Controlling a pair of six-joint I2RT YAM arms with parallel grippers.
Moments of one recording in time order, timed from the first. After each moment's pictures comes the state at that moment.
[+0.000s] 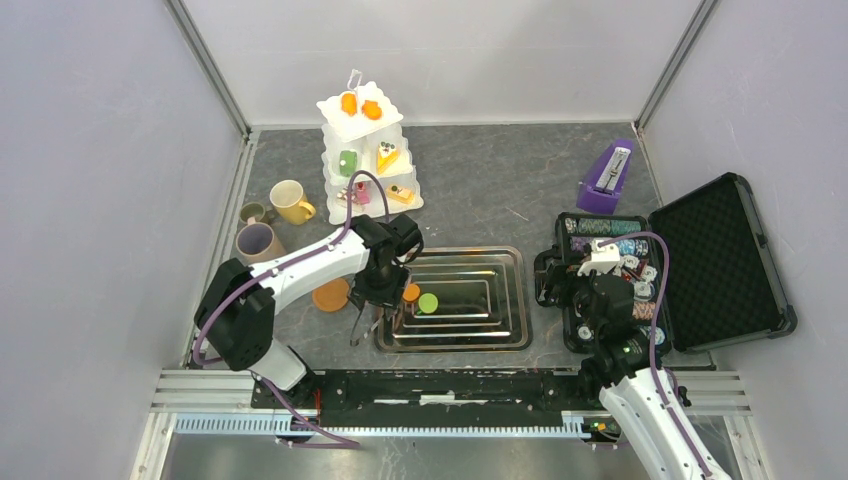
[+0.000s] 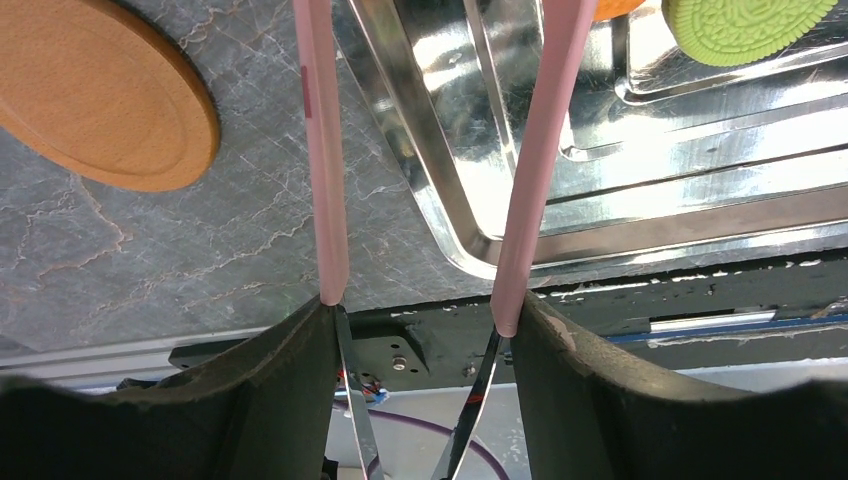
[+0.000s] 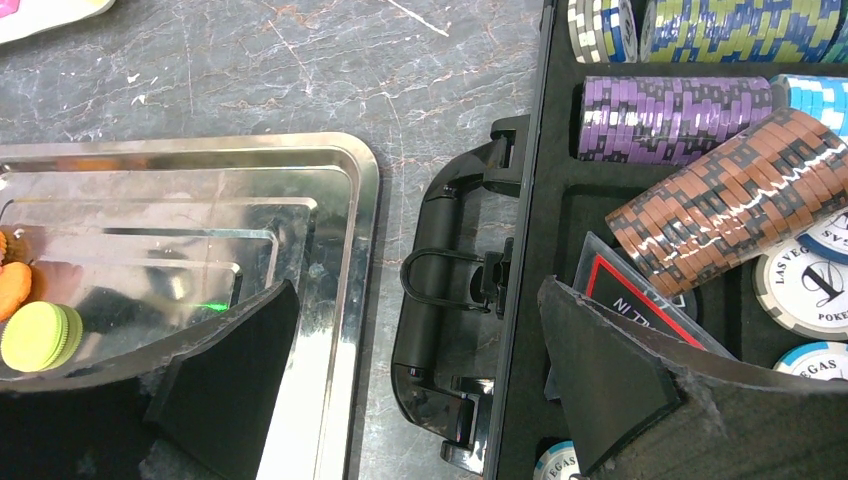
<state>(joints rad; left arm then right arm) -0.77 1.55 1.10 -1.11 -0.07 -0.46 0.26 0.35 0.20 -0.22 0.06 0.25</state>
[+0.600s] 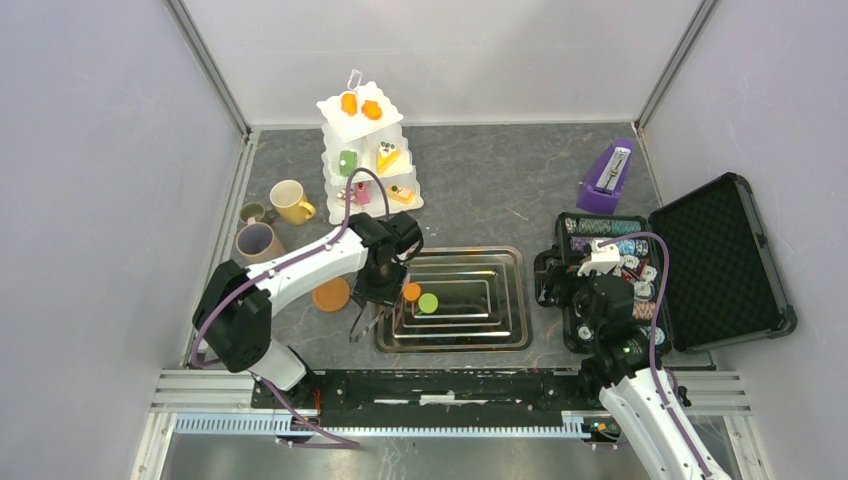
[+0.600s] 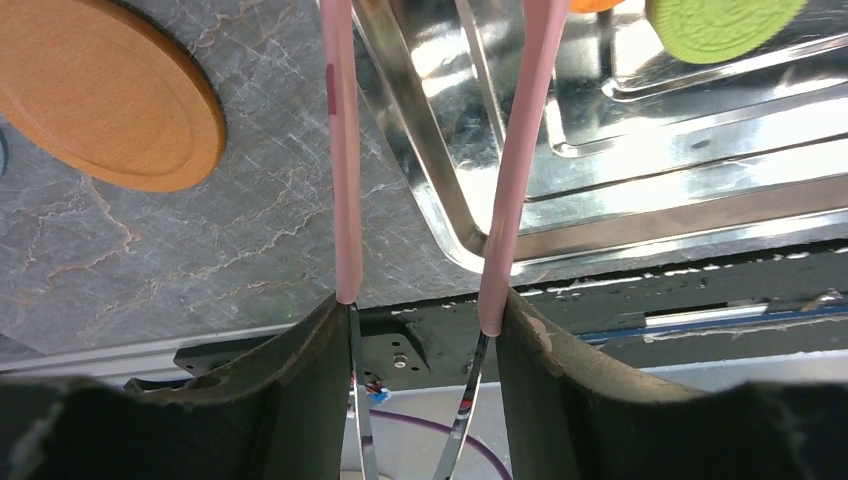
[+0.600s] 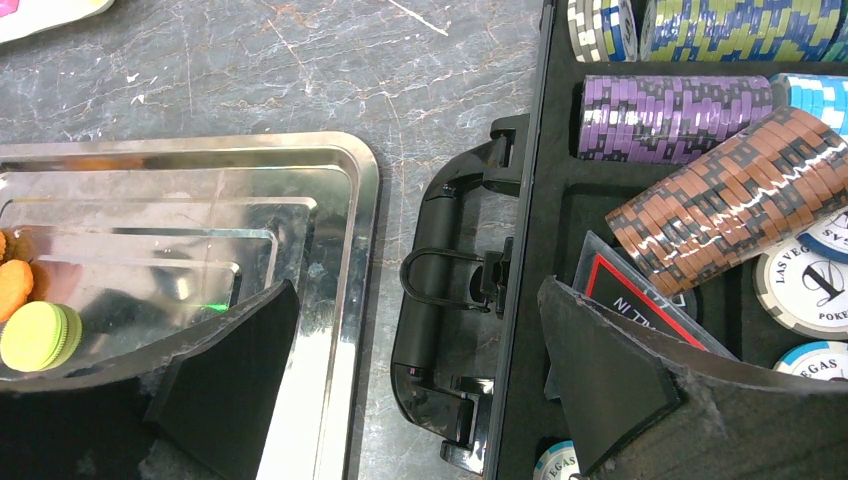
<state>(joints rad) -0.77 1.54 1.11 -1.12 -0.07 -0.45 0.26 0.35 0.20 -0.22 0.06 0.25</state>
